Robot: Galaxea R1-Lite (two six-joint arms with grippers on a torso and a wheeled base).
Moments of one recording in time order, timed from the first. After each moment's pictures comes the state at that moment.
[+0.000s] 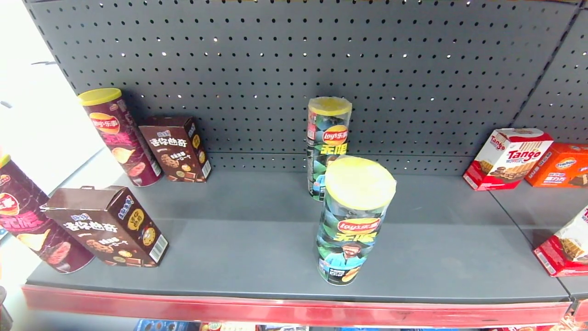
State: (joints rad) left arm -0.06 0.34 -0.28 -0.48 -0.17 0.08; right arm 0.24 0.09 0.00 0.00 -0.04 -0.01
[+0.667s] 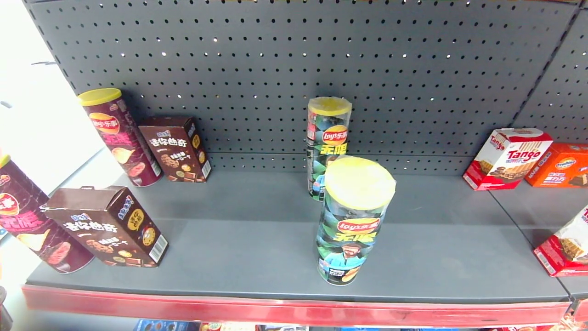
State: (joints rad) left arm 0.00 0.01 0.00 -0.27 -0.17 0.02; right arm 0.24 0.09 0.00 0.00 -0.04 -0.01
